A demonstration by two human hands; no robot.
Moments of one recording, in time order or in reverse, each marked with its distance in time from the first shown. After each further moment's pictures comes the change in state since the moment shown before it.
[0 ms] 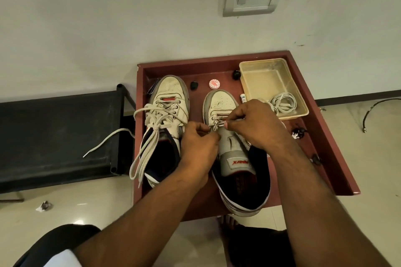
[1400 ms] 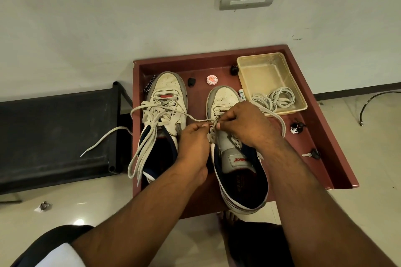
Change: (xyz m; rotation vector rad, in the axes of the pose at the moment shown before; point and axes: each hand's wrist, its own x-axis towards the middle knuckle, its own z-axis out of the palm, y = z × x) left_hand 0.007 -0.004 -0.002 -0.216 -0.057 -0.117; right_hand 0.008 0.006 0.022 0.097 -0.084 0.040
